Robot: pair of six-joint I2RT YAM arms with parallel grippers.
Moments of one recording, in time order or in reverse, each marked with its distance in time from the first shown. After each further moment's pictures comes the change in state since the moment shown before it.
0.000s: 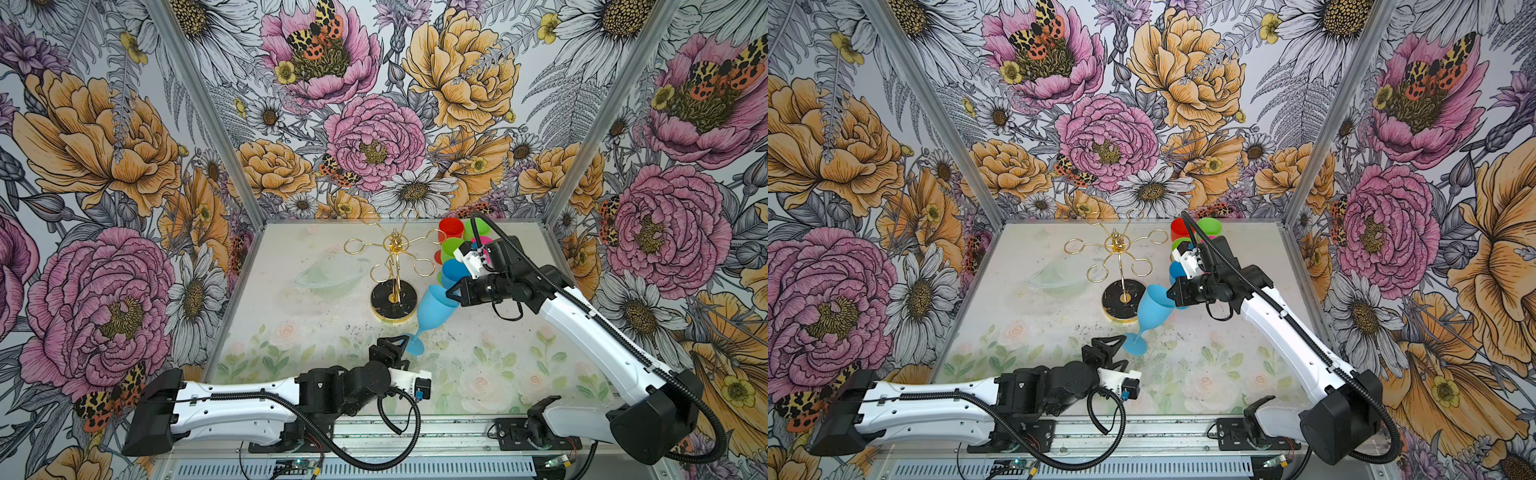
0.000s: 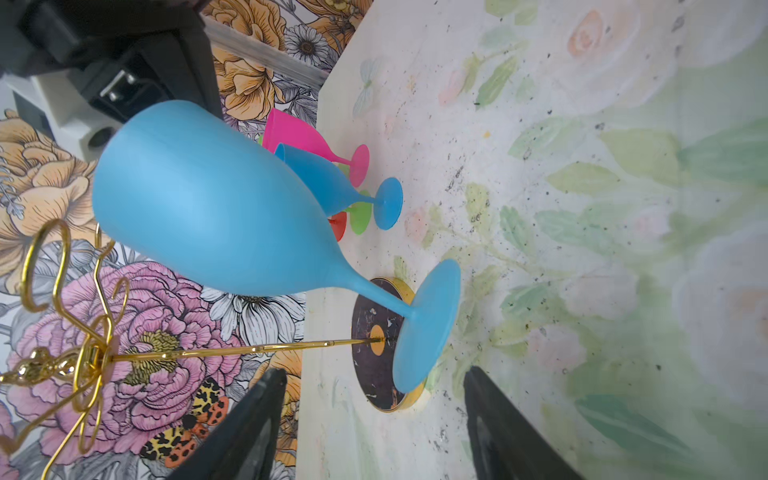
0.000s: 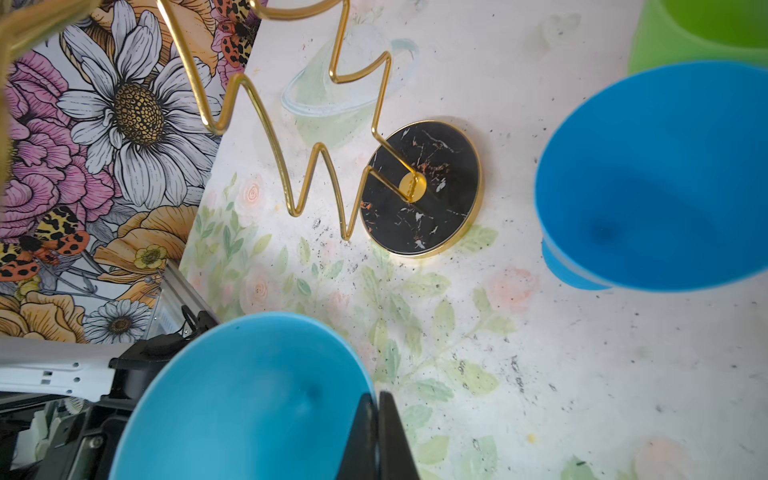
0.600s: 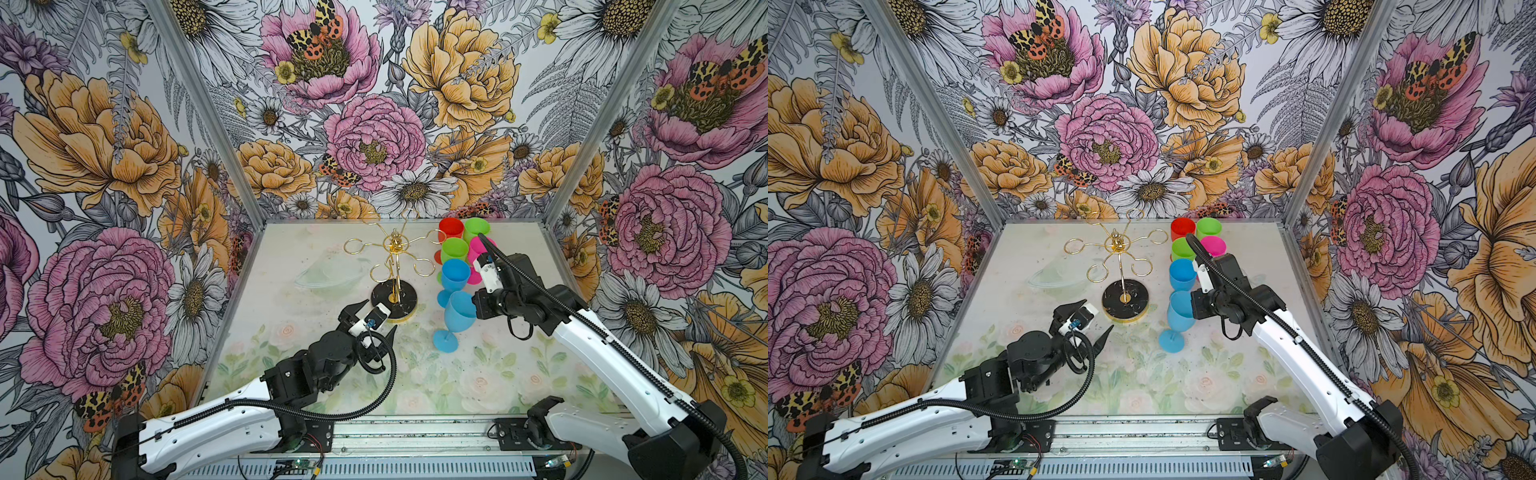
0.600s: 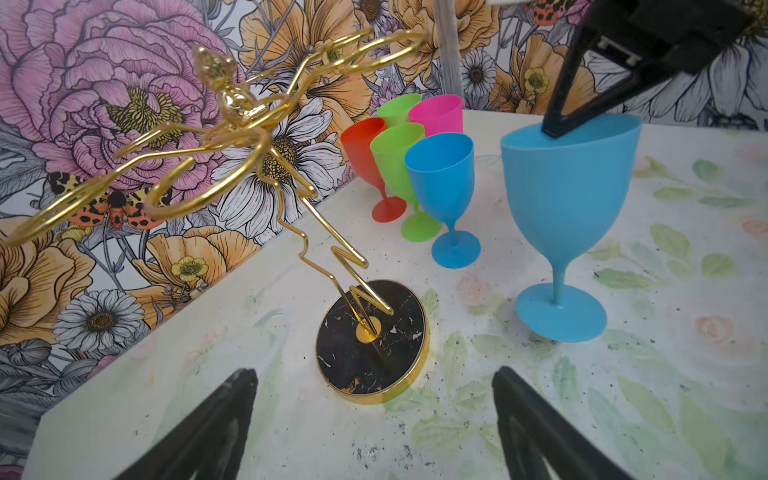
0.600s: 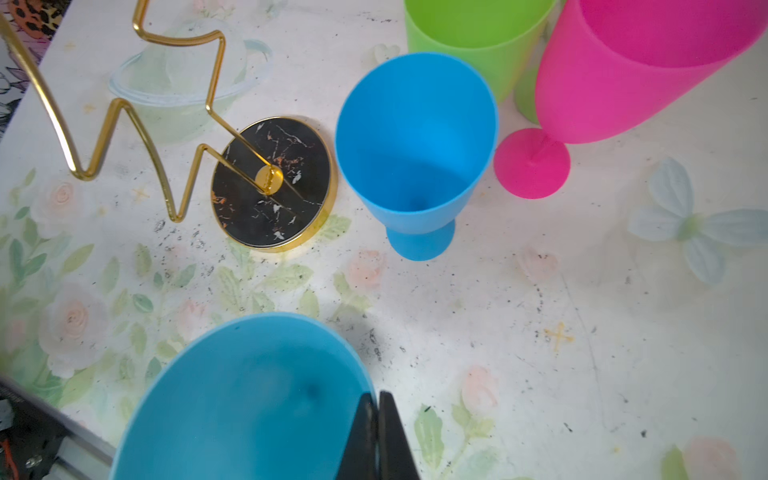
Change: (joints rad) left arm 0.325 -0.224 -0.004 0.015 0.092 -0.657; right arm 0.006 -0.158 -0.152 -0.019 0.407 -0.085
